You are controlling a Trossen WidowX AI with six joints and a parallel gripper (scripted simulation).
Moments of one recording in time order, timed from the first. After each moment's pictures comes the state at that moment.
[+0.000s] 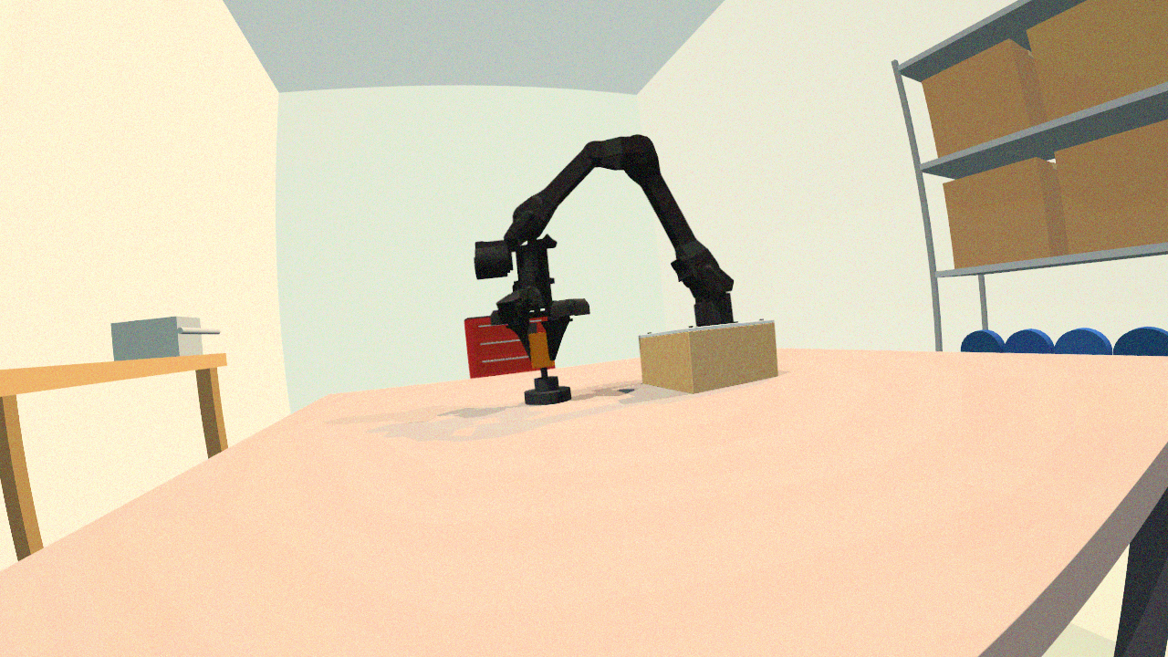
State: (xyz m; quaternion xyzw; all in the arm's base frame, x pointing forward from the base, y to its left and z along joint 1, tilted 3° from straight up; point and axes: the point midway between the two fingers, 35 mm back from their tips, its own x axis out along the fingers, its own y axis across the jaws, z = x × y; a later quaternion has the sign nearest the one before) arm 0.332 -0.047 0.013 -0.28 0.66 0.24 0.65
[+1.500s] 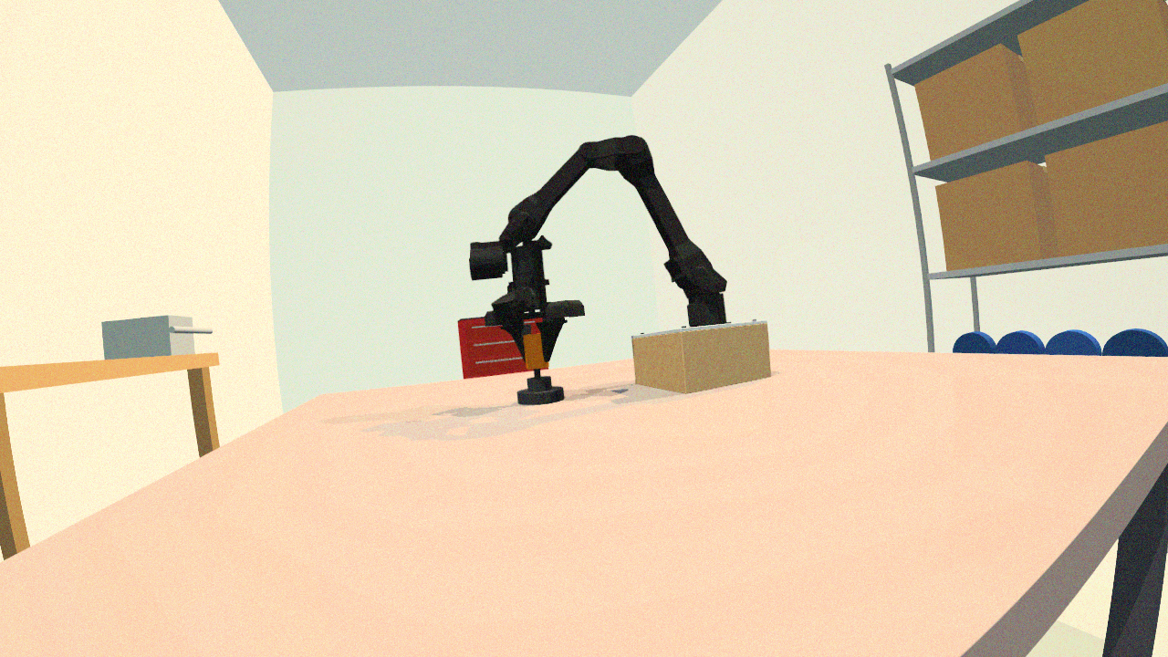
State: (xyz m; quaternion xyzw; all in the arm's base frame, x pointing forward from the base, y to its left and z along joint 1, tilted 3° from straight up) arm 0.329 -0.047 0.010 -0.29 0.66 0.25 0.65
